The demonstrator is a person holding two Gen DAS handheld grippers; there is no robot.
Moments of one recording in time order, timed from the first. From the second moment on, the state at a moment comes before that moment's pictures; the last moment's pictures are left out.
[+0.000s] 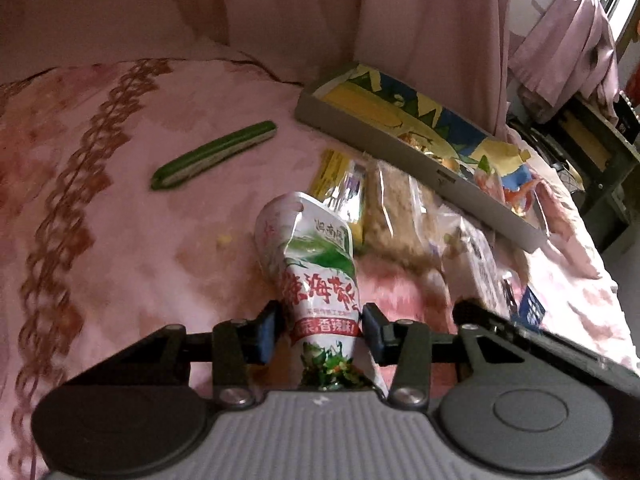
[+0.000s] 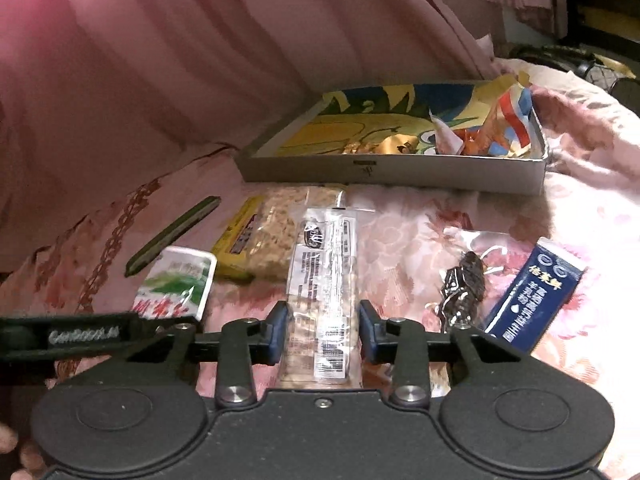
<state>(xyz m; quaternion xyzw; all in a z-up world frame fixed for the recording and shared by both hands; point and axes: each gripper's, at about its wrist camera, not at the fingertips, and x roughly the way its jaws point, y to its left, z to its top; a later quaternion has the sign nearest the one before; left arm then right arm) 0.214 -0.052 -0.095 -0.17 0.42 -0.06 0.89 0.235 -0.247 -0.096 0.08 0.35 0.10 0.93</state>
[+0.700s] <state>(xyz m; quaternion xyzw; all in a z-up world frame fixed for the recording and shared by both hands) 0.163 -0.057 -0.053 -0.20 0.38 -0.06 0.90 0.172 -0.257 -0.065 0.08 0.29 0.08 0.95</state>
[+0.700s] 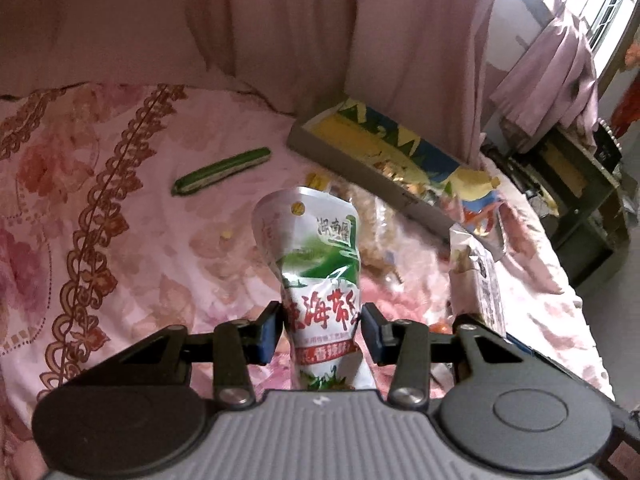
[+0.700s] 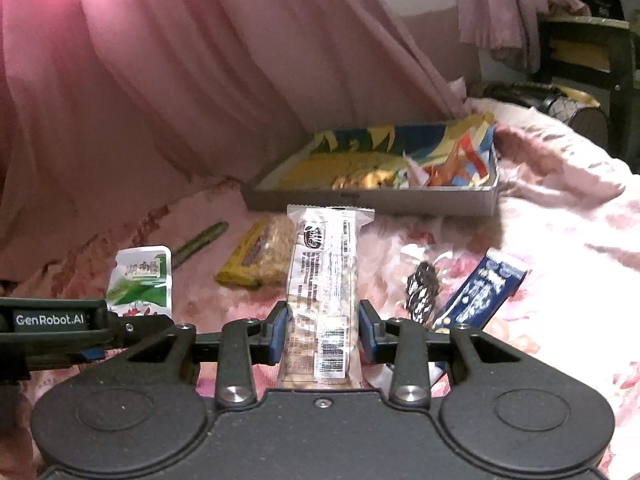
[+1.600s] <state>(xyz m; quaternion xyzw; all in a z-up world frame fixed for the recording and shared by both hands) 0.201 -0.069 -0.001 -0.20 0.32 -0.08 0.92 0.162 -0.290 -0.039 0.15 0.19 0.04 0.97</state>
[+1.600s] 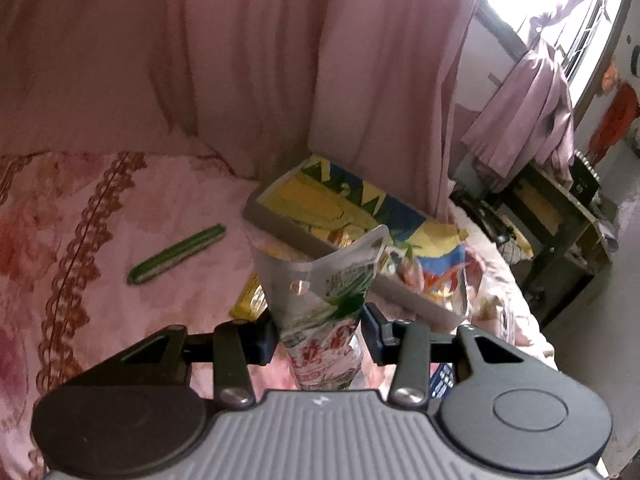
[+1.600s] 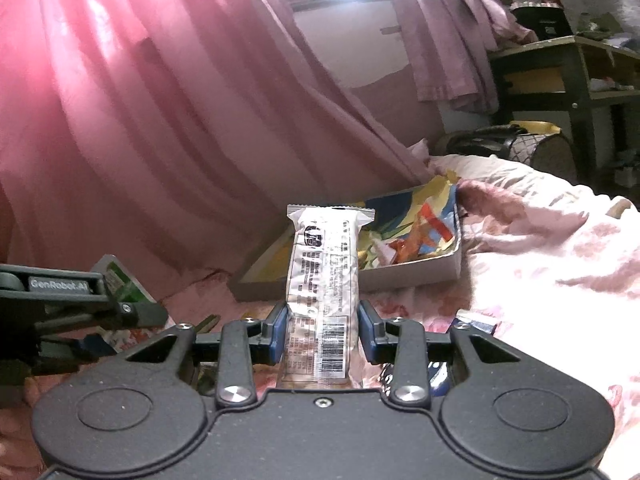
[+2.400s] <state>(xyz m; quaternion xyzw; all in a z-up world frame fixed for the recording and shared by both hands) 0.311 -0.117 0.029 -0.16 0.28 -0.14 0.93 0.258 -0.330 -0.032 0.17 0.14 0.02 0.97</state>
